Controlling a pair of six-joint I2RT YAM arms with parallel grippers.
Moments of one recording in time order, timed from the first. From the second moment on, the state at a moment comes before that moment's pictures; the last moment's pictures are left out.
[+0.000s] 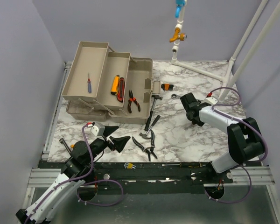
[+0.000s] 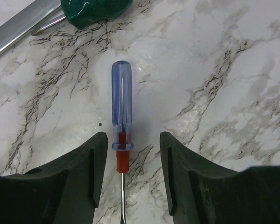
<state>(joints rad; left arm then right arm) -0.67 0.04 0.10 0.00 0.15 -0.35 0.40 1.53 0.87 -0.58 0.77 1.09</state>
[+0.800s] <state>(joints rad) -0.67 0.03 0.10 -0.01 0.15 -0.35 0.33 1.53 0.87 -0.46 0.70 1.02</state>
